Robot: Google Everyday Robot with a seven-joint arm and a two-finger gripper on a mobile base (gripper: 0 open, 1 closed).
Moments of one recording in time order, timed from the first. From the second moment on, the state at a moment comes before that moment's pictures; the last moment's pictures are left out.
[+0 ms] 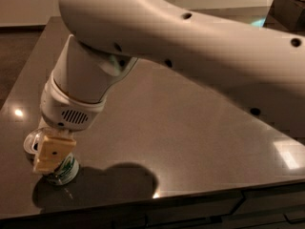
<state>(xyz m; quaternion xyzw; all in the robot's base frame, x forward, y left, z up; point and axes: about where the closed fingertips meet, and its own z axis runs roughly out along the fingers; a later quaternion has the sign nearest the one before) 0.347 0.185 0.912 -0.76 0.57 0.26 0.19</state>
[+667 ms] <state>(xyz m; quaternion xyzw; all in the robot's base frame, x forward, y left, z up) 0.369 0.171 0.927 -0.74 0.59 0.27 0.20</state>
